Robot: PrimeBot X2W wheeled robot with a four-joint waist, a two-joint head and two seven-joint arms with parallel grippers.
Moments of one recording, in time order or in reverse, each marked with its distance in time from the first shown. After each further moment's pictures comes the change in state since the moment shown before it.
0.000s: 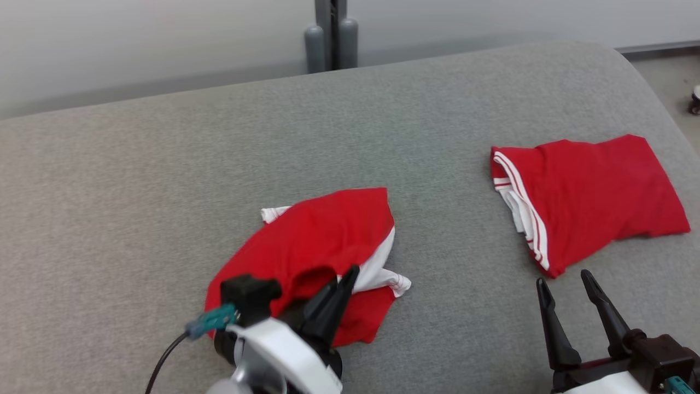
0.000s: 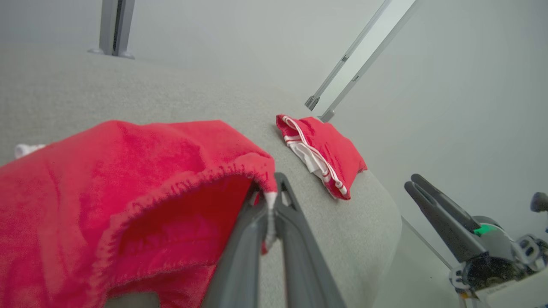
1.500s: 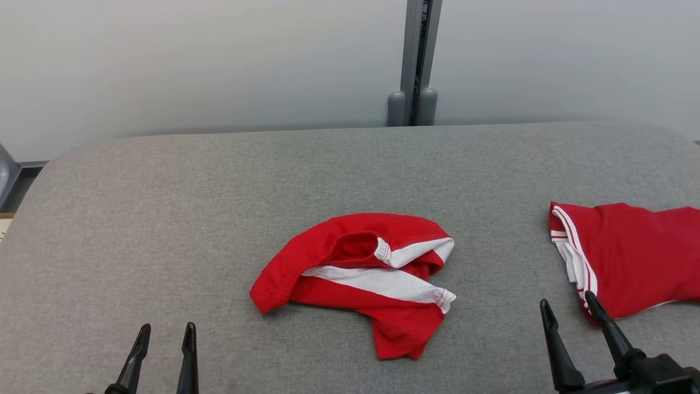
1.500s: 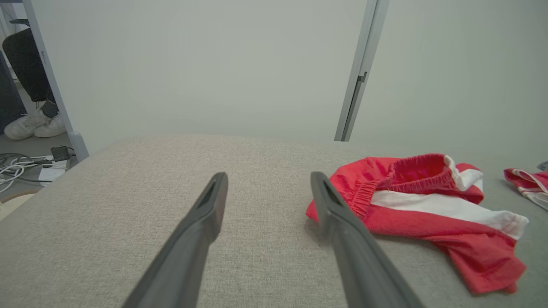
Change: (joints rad) left arm 0.332 -0.009 0.492 0.011 0.456 0.009 -0.371; right arm 0.061 0.000 -0.016 -0.008 -0.053 0.000 0.000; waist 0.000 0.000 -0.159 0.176
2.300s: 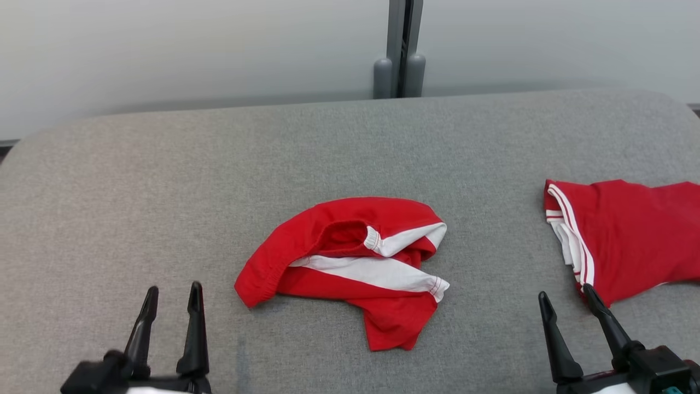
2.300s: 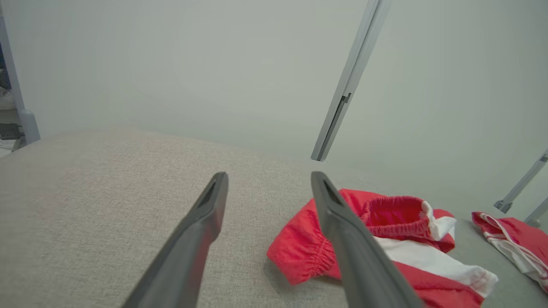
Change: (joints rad) left arm -0.112 0.056 -0.135 -0.026 -0.237 0.102 0.000; right arm -0.037 0.000 0.009 0.026 0.019 0.000 0.000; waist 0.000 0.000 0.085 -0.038
